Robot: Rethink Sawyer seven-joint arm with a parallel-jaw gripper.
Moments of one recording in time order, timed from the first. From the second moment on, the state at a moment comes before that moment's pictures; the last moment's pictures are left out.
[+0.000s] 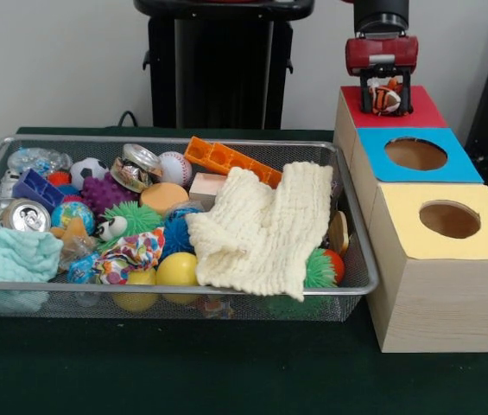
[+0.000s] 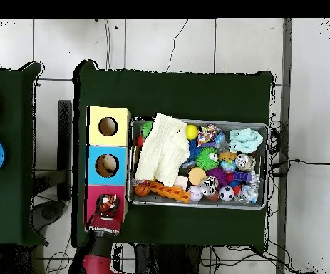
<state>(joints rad) 0.27 -0.44 0.01 2.48 0.36 -1.43 2.06</state>
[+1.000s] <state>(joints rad) 0.22 -0.47 0.05 2.50 0.34 -1.40 2.06</state>
